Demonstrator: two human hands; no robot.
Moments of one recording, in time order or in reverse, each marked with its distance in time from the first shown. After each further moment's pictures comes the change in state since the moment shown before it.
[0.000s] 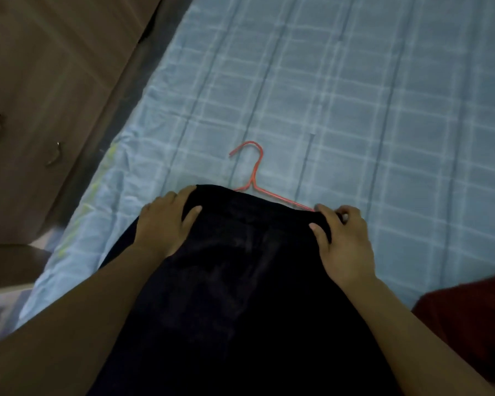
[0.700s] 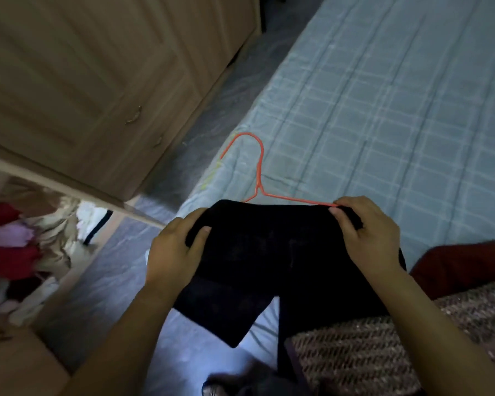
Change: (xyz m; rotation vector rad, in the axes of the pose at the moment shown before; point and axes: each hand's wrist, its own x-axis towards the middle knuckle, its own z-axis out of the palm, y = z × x) left_hand -0.316 -0.046 -0.167 -0.353 0.362 -0.190; right_hand -0.177 -0.171 -0.121 0.255 0.178 -0.404
